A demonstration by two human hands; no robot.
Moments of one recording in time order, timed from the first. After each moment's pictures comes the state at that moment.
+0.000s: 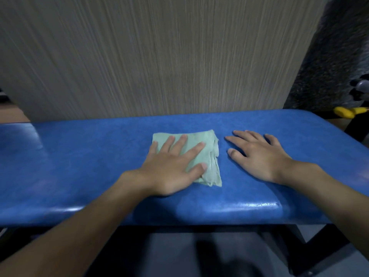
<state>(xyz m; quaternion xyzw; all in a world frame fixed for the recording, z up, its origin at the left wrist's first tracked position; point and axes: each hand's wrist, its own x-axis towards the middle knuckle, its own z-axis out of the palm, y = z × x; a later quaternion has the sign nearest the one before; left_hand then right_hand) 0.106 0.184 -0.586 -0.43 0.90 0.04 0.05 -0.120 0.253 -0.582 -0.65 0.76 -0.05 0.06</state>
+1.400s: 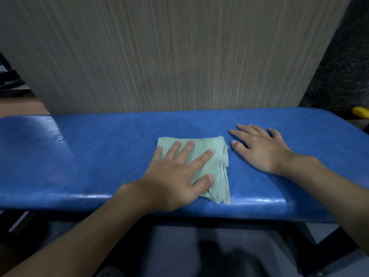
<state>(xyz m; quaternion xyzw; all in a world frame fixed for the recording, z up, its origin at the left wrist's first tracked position) 0.138 0.221 -0.586 -0.43 0.90 0.02 0.05 -0.106 0.233 -0.583 -0.65 0.75 -0.06 0.05</state>
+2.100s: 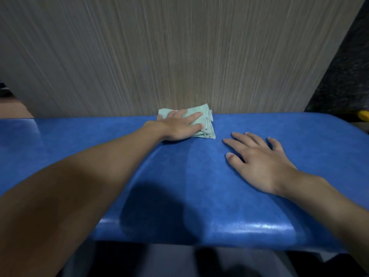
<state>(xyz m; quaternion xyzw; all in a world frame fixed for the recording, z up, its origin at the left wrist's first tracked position) 0.075 0.040 -0.572 -0.49 0.86 0.09 0.05 -0.095 0.228 -0.585 -0.67 0.74 -0.07 0.06</state>
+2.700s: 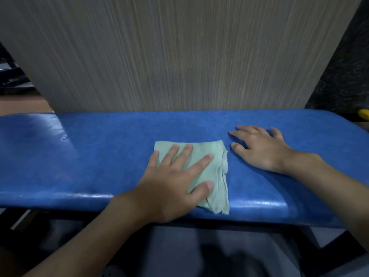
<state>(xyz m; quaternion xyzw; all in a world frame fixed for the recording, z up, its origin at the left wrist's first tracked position) 0.154 0.231 -0.587 -0.44 0.90 0.04 0.03 -0.093 0.225 -0.575 -0.66 0.74 -0.06 0.05</state>
